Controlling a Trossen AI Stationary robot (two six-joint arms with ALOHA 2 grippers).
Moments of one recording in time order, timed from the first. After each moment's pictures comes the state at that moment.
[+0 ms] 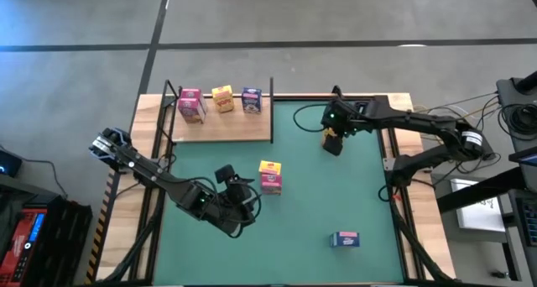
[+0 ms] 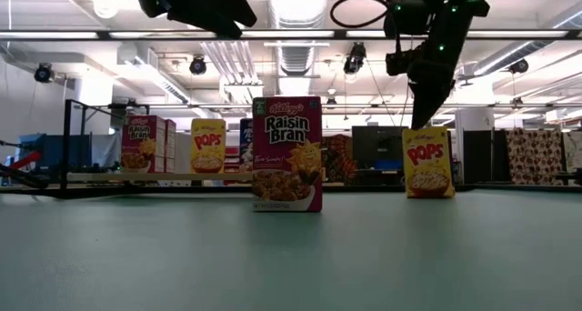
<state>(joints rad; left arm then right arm) -0.52 1.57 1.16 -0.47 -0.85 -0.59 -0.44 1.31 1.00 -0.85 0.10 -0.03</state>
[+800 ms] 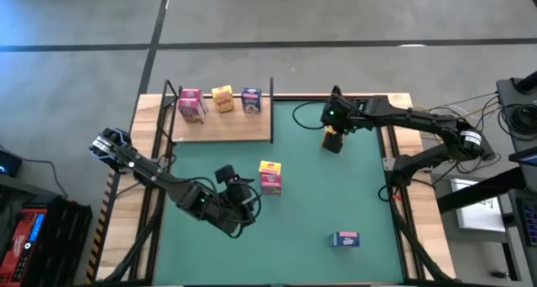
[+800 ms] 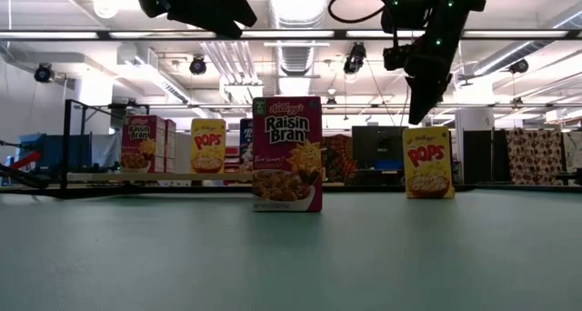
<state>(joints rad) -0.52 1.57 1.16 -0.47 -0.85 -0.59 -0.44 1.32 1.05 -0.88 0.12 -0.04</state>
